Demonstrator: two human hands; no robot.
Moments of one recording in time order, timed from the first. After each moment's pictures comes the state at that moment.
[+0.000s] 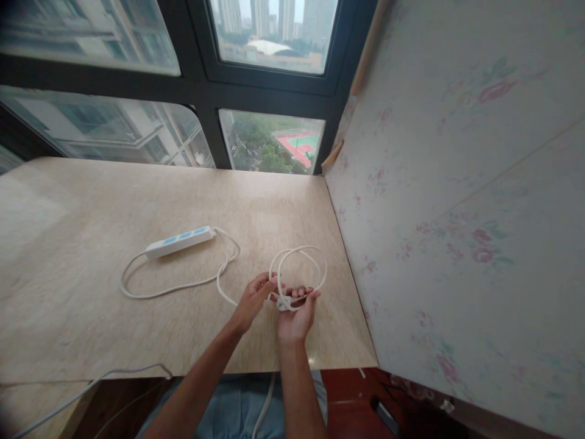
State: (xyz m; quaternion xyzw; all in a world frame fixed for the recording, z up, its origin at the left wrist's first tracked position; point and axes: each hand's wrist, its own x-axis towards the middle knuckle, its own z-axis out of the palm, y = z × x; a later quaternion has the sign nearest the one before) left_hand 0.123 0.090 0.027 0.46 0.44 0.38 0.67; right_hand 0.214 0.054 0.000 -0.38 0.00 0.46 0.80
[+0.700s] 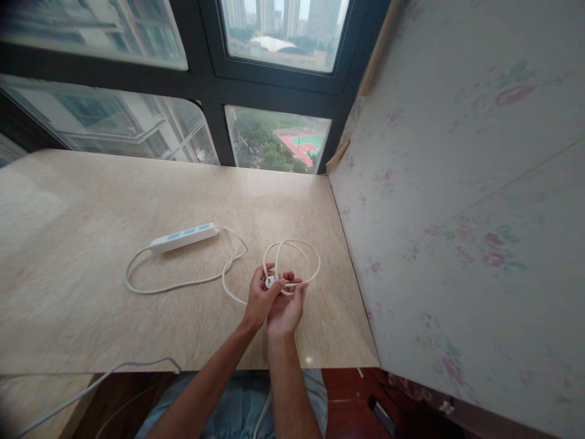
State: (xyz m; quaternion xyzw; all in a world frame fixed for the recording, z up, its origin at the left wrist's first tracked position) left_hand 0.139 0.083 0.024 0.35 0.46 0.49 0.65; right_hand 0.186 0.068 -0.004 -0.30 0.12 0.54 0.78
